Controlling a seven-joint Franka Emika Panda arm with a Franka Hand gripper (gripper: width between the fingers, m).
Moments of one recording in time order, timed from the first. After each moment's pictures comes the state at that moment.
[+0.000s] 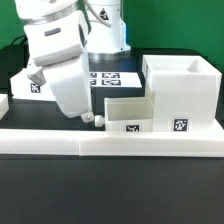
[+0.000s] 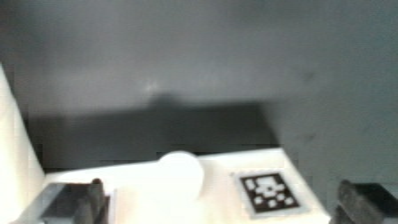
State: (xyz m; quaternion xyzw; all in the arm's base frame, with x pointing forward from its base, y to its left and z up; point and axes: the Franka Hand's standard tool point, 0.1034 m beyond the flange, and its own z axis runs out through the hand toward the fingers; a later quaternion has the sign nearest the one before) arm 0.585 -0.039 0.041 -0.69 -0.70 -0.04 0.17
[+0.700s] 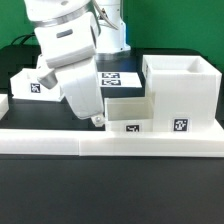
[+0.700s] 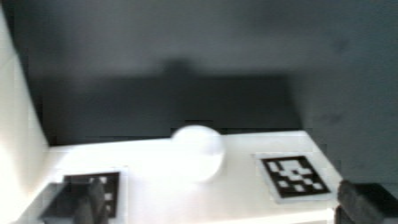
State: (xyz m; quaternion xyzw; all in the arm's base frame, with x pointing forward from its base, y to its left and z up) arm 0.592 -0.026 0.037 -0.68 -0.72 -0.06 0.15
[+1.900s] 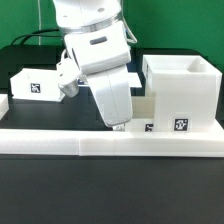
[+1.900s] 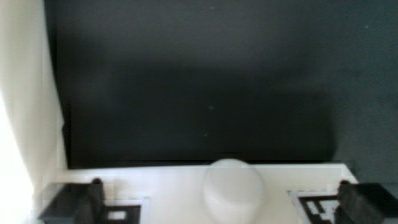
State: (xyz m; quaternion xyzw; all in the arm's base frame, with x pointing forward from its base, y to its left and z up) arm 0.599 -0.007 0.028 -0.66 -0.74 -0.05 0.13
